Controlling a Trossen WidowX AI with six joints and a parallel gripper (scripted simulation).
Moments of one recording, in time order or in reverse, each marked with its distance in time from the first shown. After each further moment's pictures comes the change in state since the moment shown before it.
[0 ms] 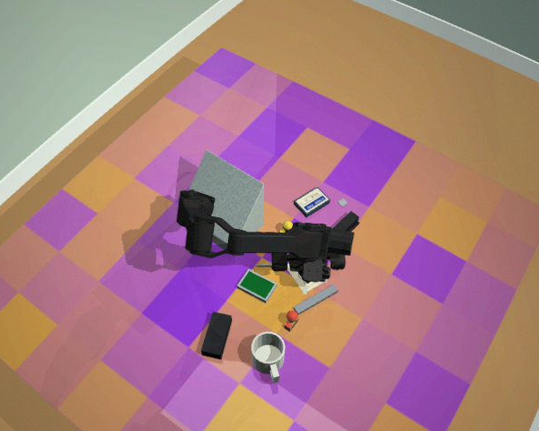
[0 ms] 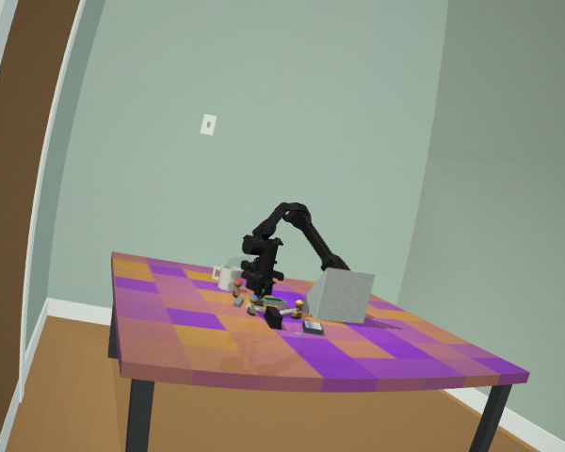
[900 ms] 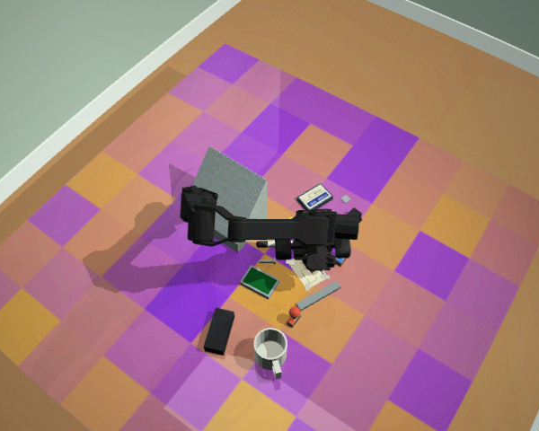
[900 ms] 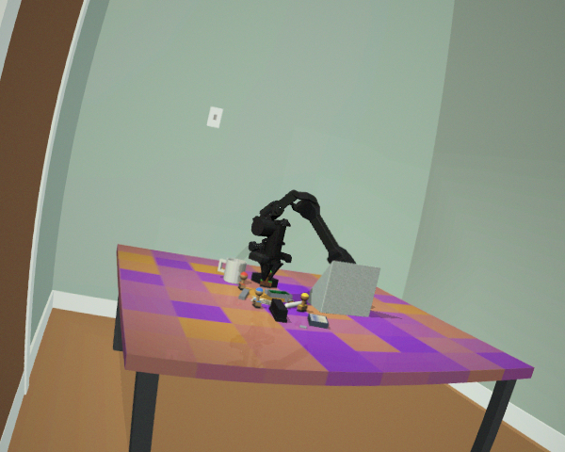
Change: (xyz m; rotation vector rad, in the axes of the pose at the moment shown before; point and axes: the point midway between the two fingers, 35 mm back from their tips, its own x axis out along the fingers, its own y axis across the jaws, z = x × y) arm -0.041 0.002 0.000 -0.002 0.000 0.000
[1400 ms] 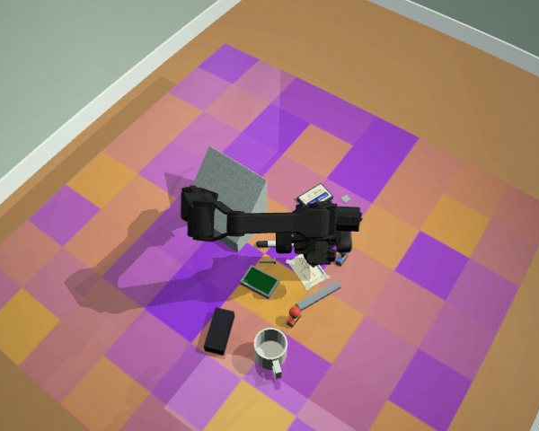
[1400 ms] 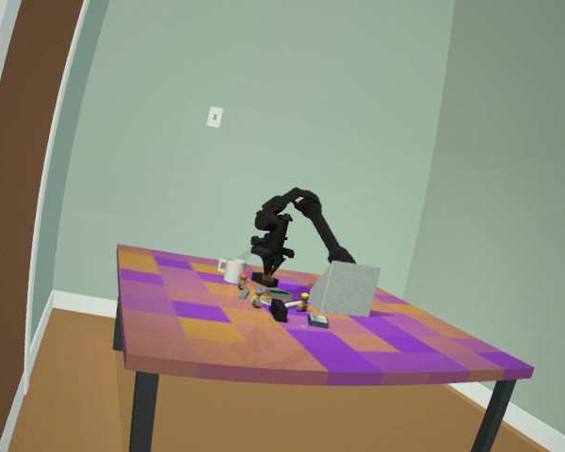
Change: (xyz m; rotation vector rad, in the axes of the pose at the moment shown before) arm -0.019 0.002 -0.005 0.018 0.002 0.012
